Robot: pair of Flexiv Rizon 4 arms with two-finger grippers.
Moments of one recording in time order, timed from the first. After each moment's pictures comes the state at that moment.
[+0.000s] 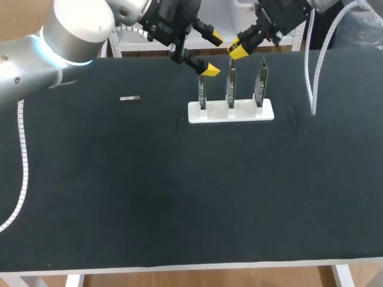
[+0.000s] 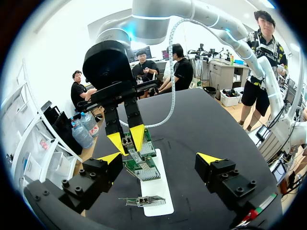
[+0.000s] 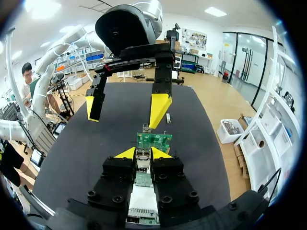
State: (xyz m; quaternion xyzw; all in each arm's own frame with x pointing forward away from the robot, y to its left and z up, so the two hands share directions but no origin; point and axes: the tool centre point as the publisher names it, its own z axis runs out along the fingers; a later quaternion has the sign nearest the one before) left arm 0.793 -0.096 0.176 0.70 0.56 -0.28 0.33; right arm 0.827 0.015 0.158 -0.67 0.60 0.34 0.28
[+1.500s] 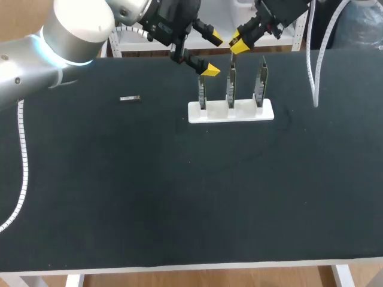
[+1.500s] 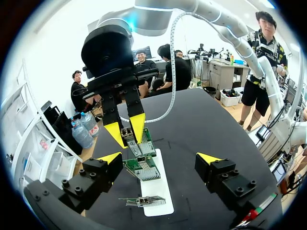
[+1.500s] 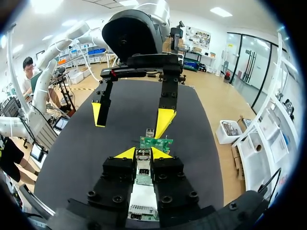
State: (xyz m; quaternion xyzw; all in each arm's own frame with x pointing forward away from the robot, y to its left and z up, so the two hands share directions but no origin) left arm 0.793 -0.096 0.176 0.70 0.56 -0.28 0.33; right arm 0.822 0.015 0.177 -0.69 0.59 0.31 0.27
